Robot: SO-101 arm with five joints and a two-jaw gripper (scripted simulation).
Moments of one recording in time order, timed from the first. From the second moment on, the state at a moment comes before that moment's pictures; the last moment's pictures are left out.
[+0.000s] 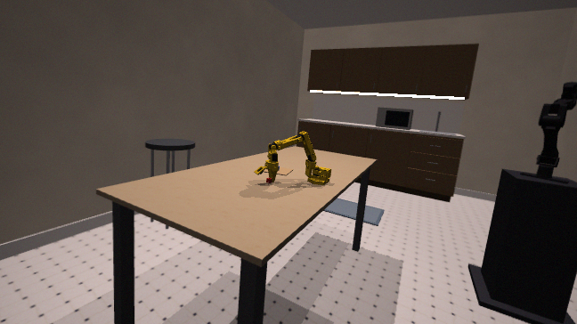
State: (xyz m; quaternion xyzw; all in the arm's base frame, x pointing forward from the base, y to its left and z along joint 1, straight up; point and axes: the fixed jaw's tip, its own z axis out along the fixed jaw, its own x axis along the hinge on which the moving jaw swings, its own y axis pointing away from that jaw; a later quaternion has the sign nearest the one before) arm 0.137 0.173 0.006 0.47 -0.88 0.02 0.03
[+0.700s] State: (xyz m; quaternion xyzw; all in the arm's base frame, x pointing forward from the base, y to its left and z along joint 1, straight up) arm 0.135 0.172 0.005 0.47 -0.88 0.02 0.05
